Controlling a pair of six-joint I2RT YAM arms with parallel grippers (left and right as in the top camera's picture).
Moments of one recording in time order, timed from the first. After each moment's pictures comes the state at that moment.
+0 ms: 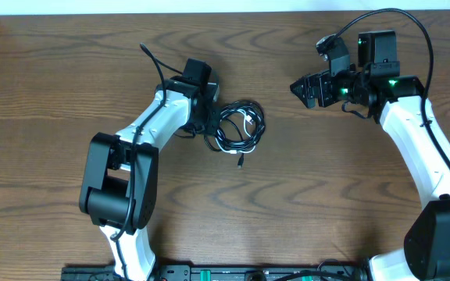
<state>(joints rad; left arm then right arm) -0.30 1.98 1.34 -0.73 0.15 -0.10 0.12 1.67 1.33 -0.56 -0.52 -0.09</state>
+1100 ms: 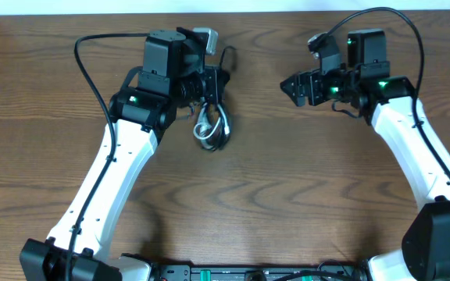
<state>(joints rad) -0.30 1.51 1.37 -0.50 0.44 -0.30 0.18 1.67 1.33 -0.51 -0.52 -0.01</state>
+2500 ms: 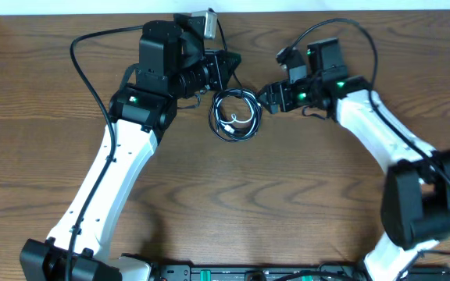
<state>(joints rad) -0.30 1.51 1.37 -0.37 0.52 -0.44 0.29 1.89 1.33 -0.37 -0.54 0.07</state>
